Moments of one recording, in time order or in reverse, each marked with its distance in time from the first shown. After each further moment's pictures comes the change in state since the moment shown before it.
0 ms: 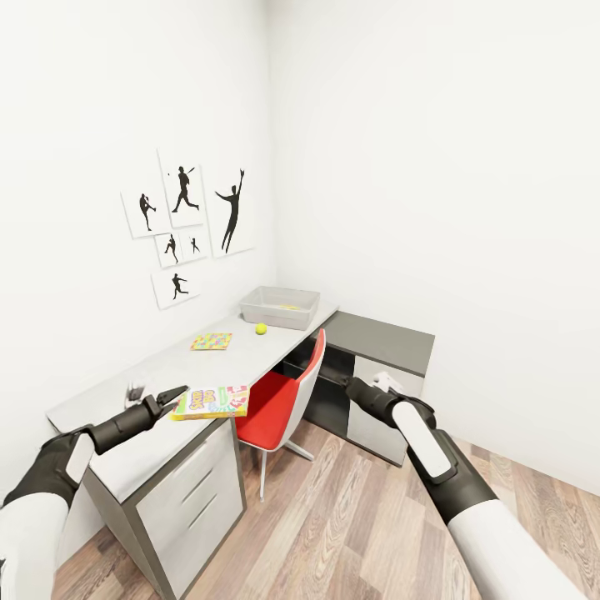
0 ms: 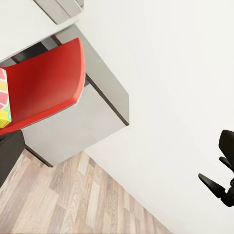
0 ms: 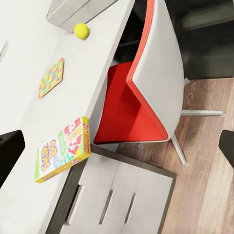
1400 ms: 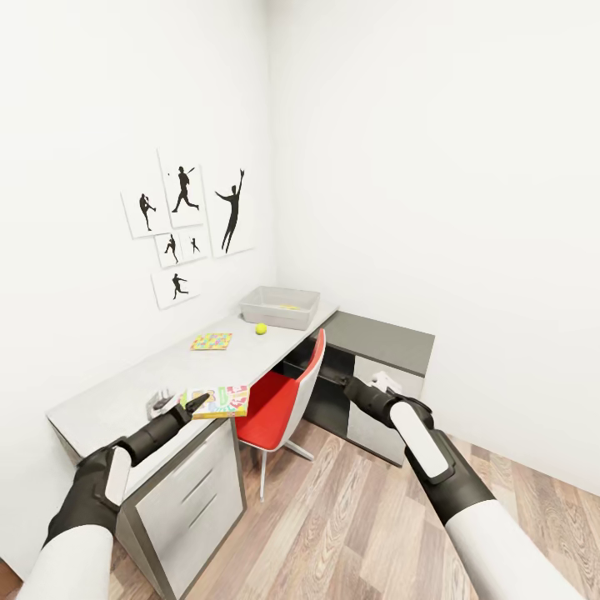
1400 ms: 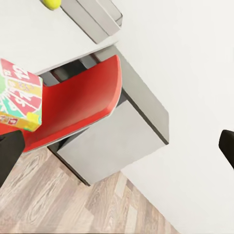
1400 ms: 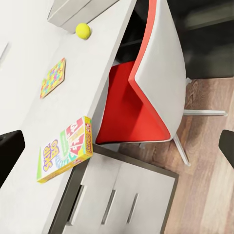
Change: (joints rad) left arm 0.137 -0.234 0.042 -0.297 0.001 -0.094 0.311; right arm 0.000 0.010 0.001 0.003 0.001 -0.008 0.000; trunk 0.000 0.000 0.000
